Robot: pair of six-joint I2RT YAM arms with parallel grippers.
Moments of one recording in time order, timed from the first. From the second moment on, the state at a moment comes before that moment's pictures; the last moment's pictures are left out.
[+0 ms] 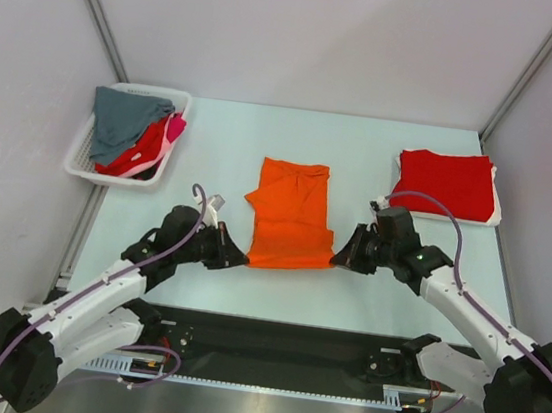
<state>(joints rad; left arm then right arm) -0.51 0.86 0.43 -0.18 0.40 -0.75 0.50 1.07 0.70 -0.45 -0.30 0.73</state>
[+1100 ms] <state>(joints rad) -0.30 1.62 1.18 -0.15 0.33 -0.71 0.24 1.84 1.47 -0.44 -0.38 0.63</state>
